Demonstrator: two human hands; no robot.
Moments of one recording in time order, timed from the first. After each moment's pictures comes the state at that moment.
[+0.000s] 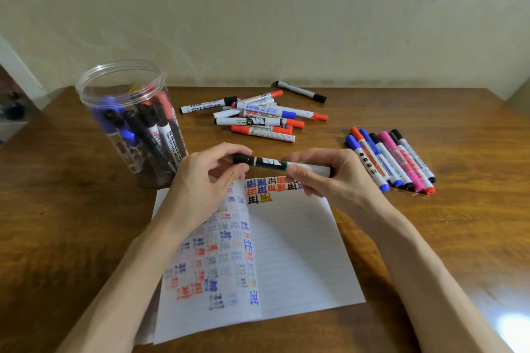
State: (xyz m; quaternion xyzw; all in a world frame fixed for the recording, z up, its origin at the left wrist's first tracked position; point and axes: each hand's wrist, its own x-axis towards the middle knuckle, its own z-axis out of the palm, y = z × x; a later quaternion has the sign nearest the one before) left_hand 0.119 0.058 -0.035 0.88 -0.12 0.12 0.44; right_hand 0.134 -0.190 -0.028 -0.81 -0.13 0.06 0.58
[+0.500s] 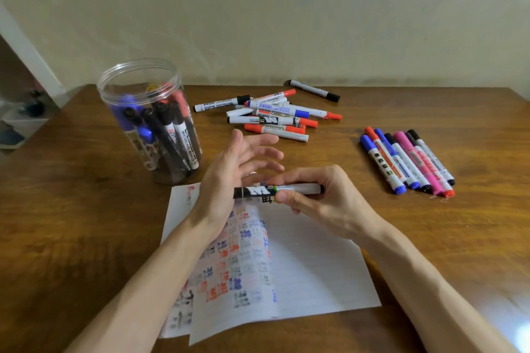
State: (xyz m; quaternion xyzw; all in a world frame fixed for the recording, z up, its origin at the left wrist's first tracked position) left_hand 0.116 0.036 -0.035 0.69 -0.06 0.00 0.72; right_hand 0.129 -0.165 -0.050 -0.79 -0.28 0.06 0.54
